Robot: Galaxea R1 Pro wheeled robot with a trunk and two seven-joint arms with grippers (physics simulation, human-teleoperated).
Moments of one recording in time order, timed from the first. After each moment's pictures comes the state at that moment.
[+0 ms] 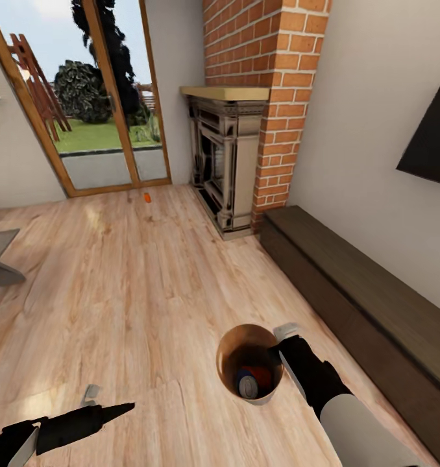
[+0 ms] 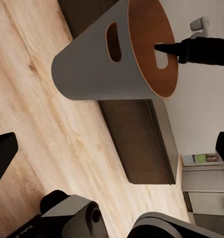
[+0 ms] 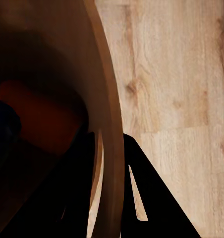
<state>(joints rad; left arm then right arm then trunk) -0.44 0.37 0.00 -0.46 0.35 0.35 -1.36 -0.67 0.05 0.19 -0.72 0.16 0.72 -0.03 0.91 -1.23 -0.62</state>
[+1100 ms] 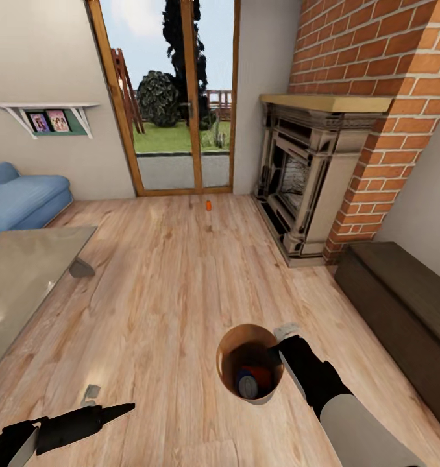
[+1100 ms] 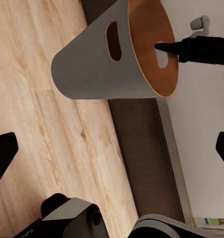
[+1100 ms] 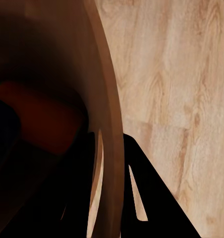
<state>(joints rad) -0.44 0.37 -0.01 -0.46 0.35 0.35 -1.36 -0.67 0.05 0.19 -0.72 0.16 0.72 -0.03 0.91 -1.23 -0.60</state>
